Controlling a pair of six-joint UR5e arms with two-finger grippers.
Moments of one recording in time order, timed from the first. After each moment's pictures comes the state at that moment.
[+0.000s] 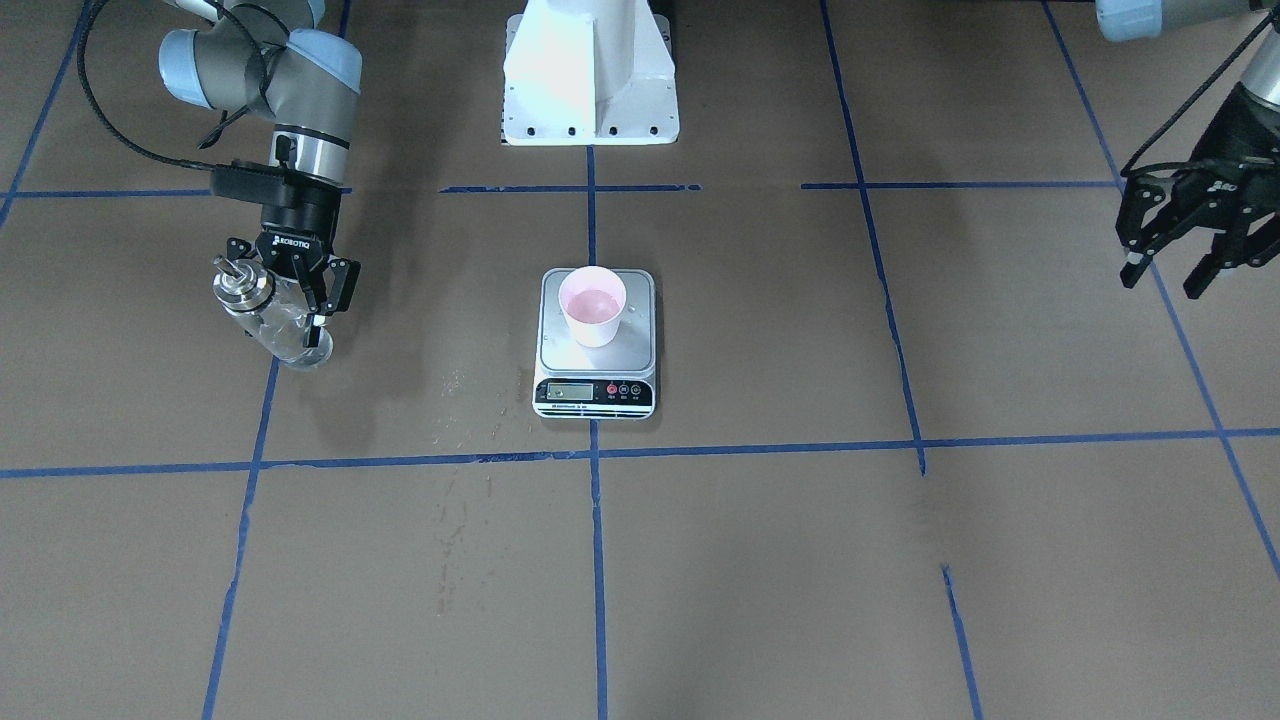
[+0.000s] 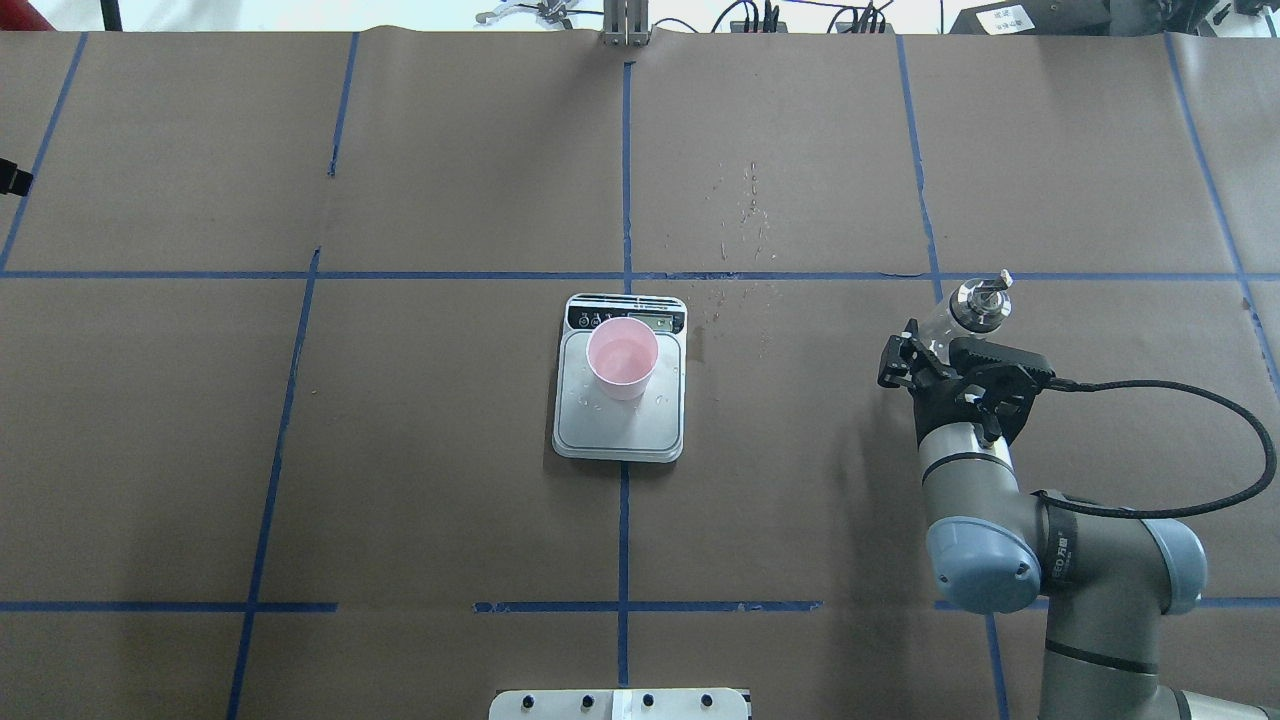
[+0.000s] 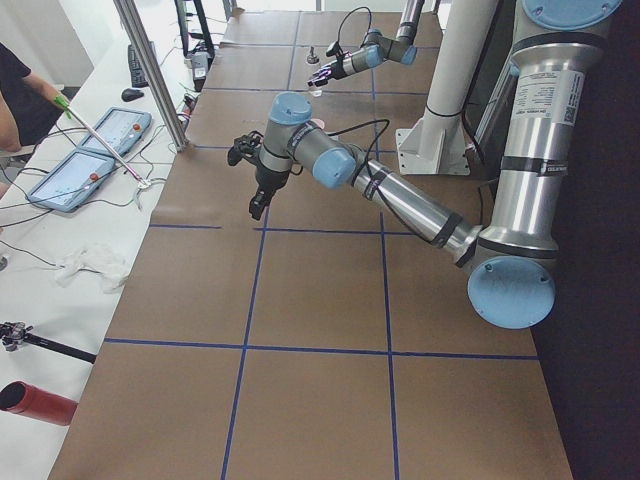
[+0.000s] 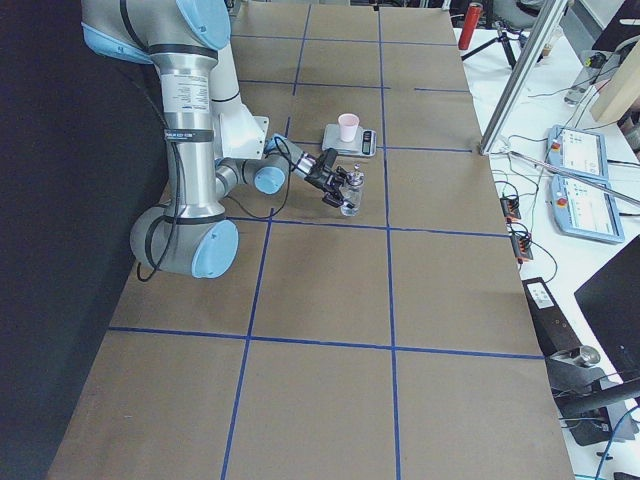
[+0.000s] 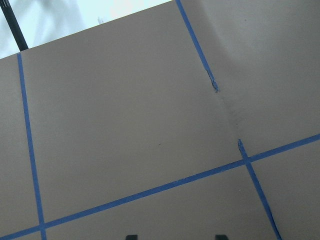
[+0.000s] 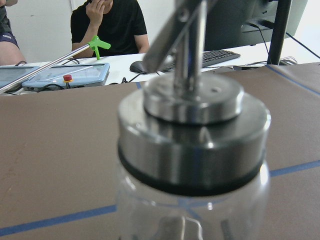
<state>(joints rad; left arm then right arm) -1.23 -1.66 -2.03 -1.69 -2.10 -0.35 0.28 -1.49 1.86 -1.29 0.70 1.69</state>
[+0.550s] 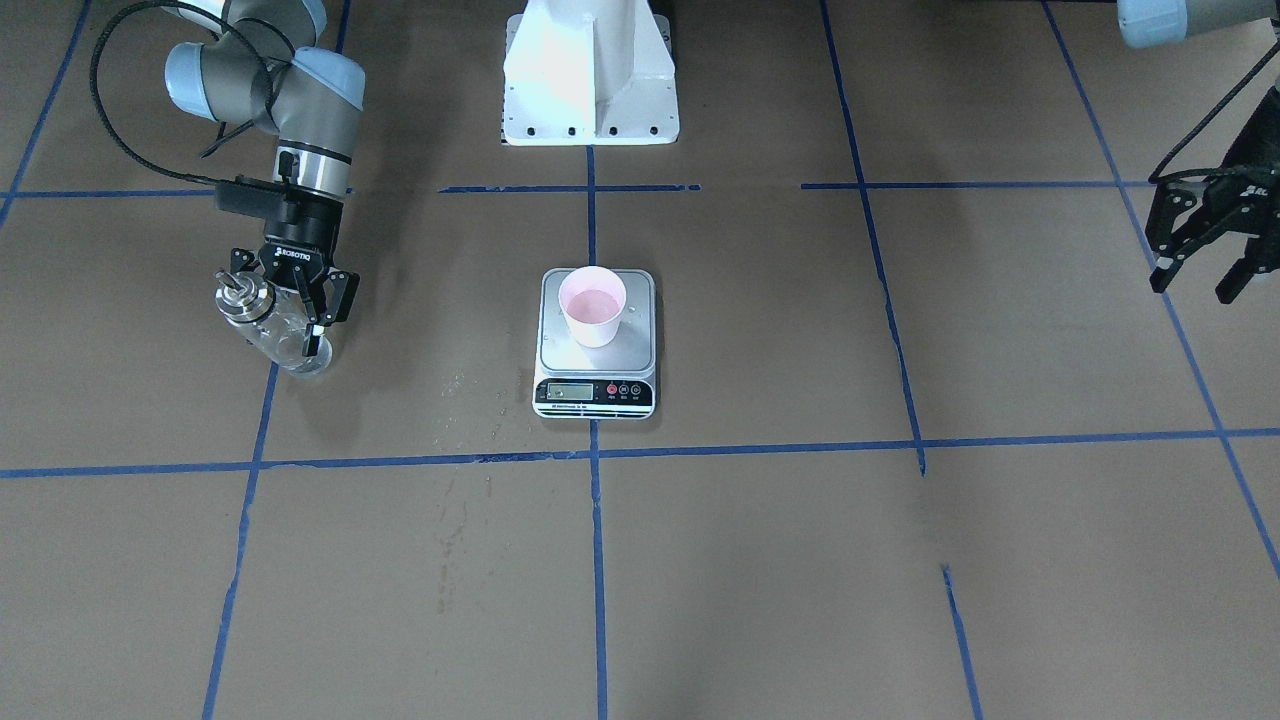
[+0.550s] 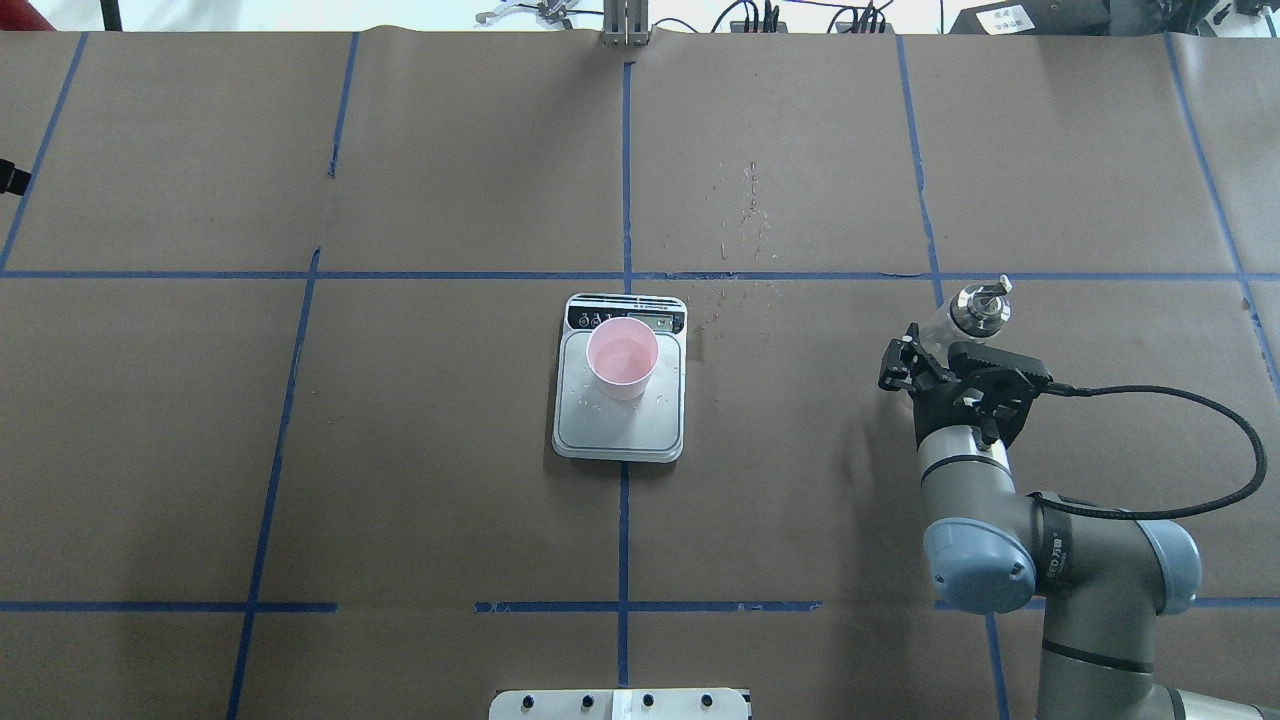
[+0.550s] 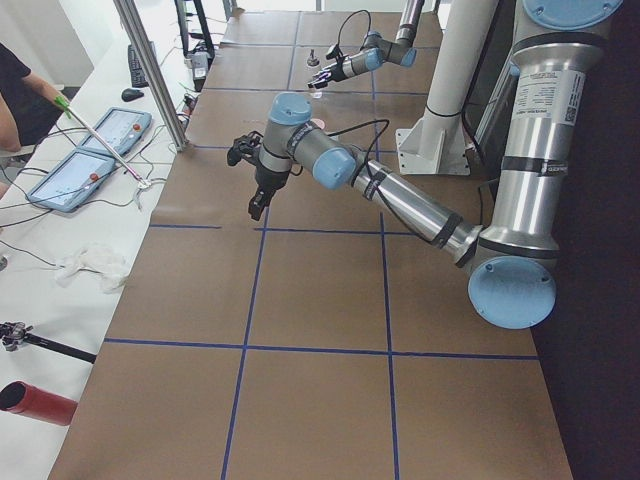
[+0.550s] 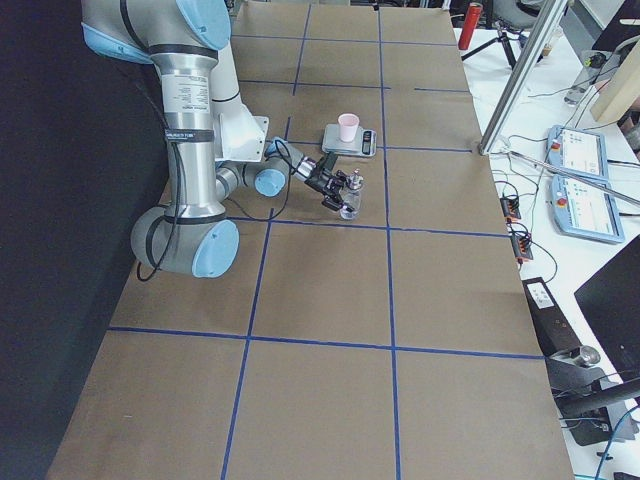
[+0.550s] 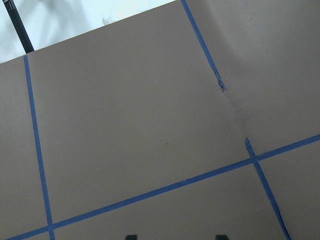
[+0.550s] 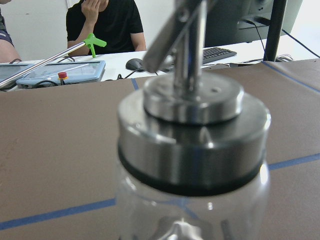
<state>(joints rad) -1.23 -1.66 -2.03 -1.69 -2.10 -0.35 0.27 -1.49 1.84 -1.29 0.70 1.71</state>
